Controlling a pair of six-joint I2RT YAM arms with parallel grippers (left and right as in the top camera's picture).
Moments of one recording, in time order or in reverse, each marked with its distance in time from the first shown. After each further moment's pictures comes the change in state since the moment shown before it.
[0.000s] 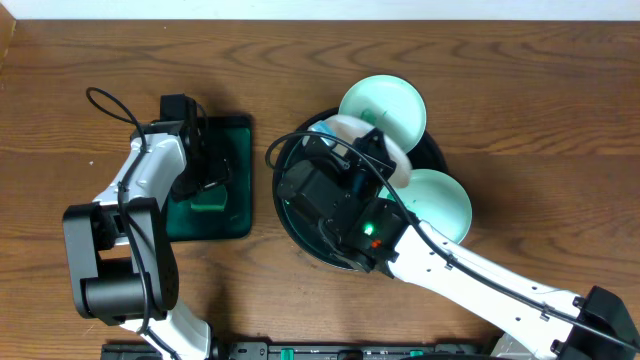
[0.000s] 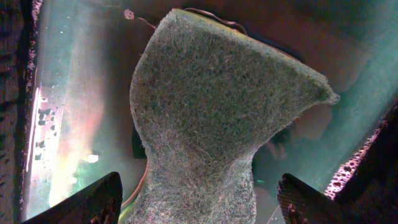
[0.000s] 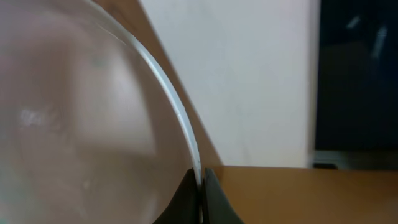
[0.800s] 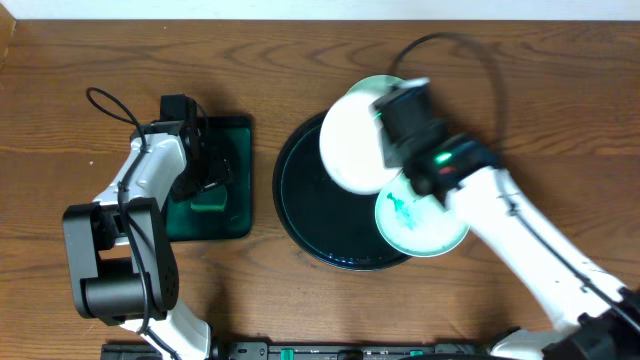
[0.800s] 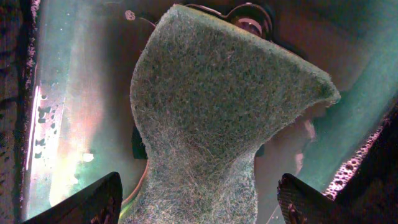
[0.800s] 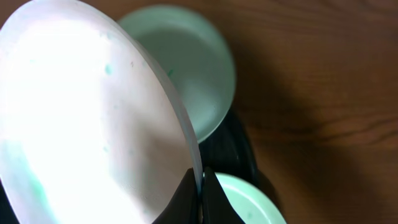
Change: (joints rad) left arm 0.000 0.000 0.000 -0.005 0.000 0.000; right arm -0.476 -0.030 0.068 -0.183 -0.788 0.807
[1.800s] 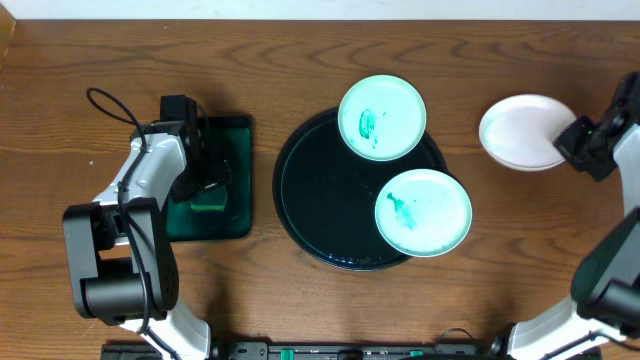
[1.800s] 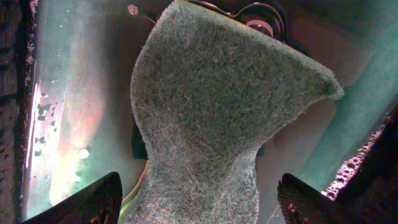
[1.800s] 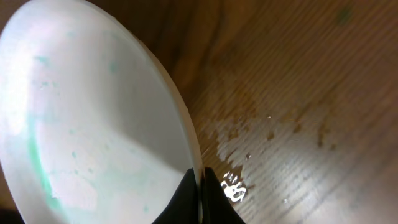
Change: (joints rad) left arm 0.000 0.000 0.000 -0.006 0.000 0.000; right arm -0.930 0.300 0.069 -0.081 -0.389 0.077
